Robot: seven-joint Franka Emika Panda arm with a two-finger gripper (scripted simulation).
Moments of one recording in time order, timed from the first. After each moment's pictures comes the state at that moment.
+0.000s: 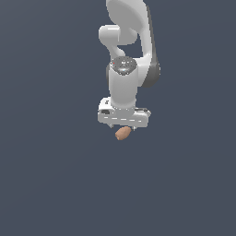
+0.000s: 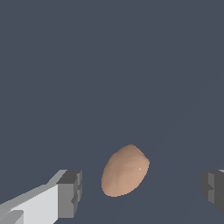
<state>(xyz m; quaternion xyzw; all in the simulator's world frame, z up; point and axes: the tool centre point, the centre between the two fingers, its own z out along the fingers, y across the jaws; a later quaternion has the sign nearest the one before) 0.004 0.020 0.163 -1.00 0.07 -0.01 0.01</state>
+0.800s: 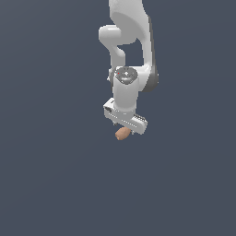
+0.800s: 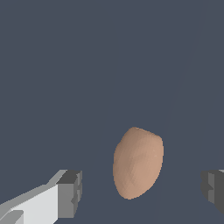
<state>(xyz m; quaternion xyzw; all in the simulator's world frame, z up) -0.023 0.029 0.120 -0.96 0.28 0.00 0.01</state>
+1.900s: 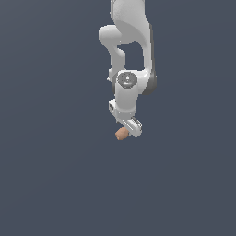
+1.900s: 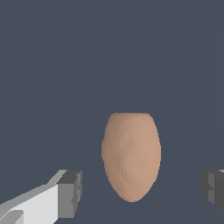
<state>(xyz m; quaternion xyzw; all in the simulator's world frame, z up) -0.048 0.032 0.089 -0.90 0.43 0.00 0.00</state>
